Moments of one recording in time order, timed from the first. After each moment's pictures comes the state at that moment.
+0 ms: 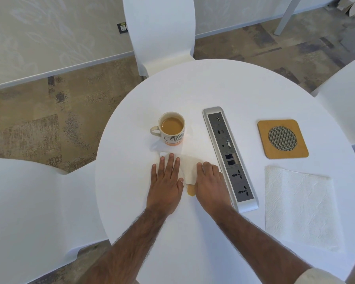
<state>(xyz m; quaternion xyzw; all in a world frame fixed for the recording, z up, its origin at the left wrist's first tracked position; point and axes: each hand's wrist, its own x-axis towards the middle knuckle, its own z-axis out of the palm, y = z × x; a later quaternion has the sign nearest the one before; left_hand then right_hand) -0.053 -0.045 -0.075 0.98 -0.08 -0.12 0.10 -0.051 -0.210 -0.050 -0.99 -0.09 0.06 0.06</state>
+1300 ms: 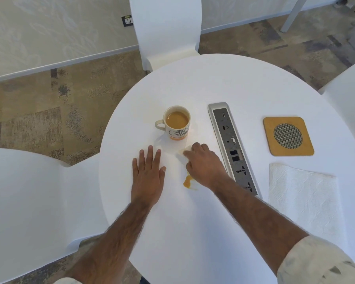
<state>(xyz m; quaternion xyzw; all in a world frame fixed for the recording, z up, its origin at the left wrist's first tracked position) -0.052 0.008 -0.082 0.99 0.01 -0.08 0.13 0.007 -0.189 -0.024 -0.97 -0.18 0.14 0.07</state>
